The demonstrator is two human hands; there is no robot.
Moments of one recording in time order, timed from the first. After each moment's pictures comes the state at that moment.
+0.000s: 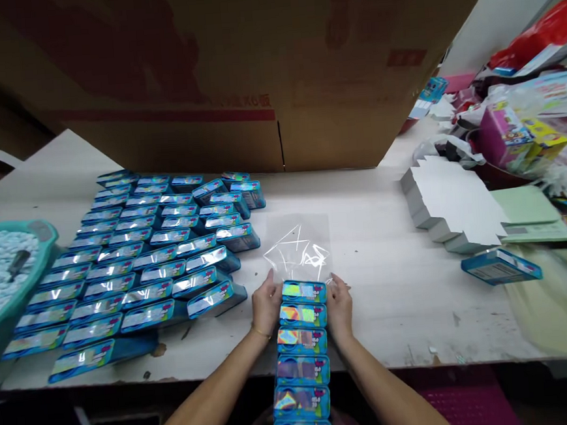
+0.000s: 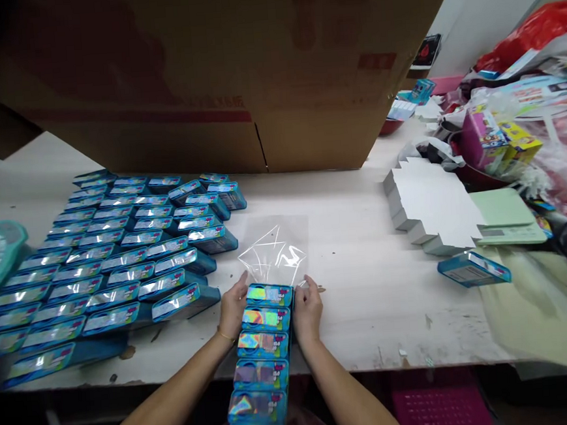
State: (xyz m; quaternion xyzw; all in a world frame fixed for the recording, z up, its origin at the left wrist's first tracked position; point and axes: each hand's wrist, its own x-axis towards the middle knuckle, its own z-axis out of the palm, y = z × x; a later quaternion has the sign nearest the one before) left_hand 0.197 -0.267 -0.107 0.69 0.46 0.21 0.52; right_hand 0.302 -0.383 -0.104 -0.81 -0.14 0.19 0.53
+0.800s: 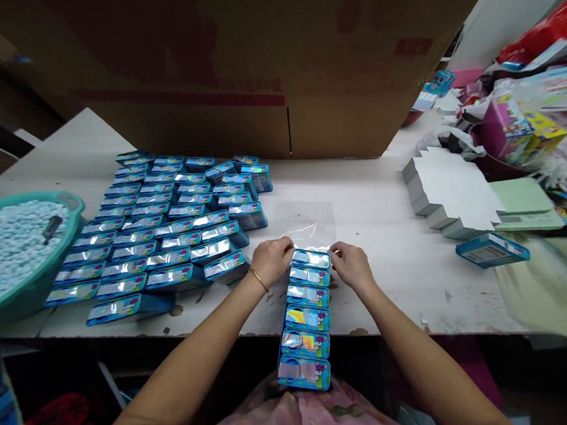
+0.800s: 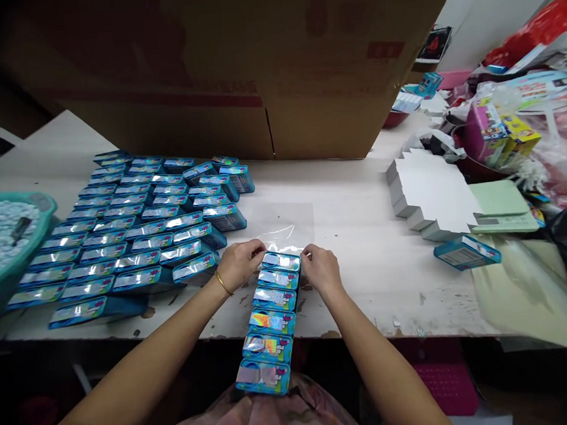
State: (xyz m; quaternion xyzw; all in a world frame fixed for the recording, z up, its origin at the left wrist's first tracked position) left_hand 0.203 -0.244 -0.032 0.94 0.28 0.08 0.17; right_hand 0.342 -0.382 -0.028 -0.88 -0.39 0.18 0.21
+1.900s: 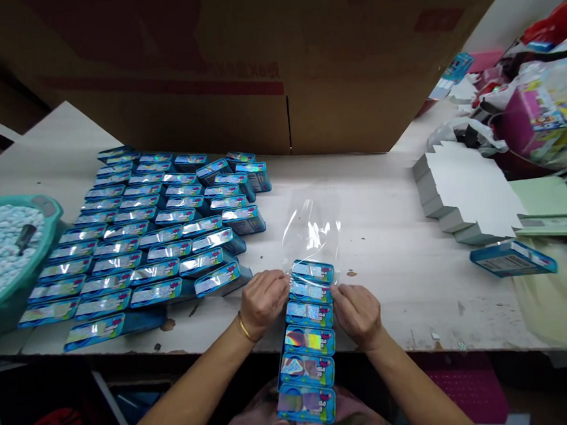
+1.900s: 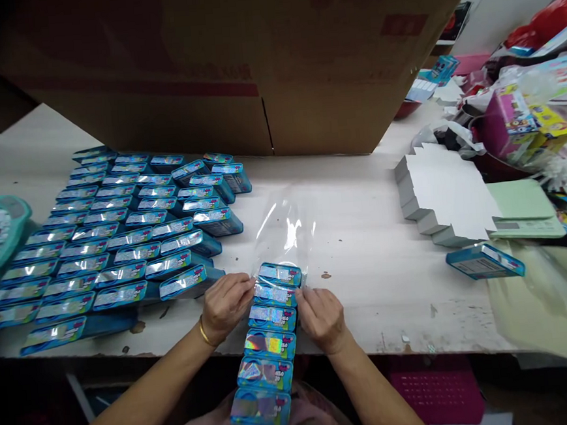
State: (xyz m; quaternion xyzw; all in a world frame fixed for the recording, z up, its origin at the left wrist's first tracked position) left_hand 0.171 -0.264 -0.061 0.92 0.14 0.34 0.12; right_hand 0.313 -0.419 -0.067 -0.68 -0.63 -0.25 0.28
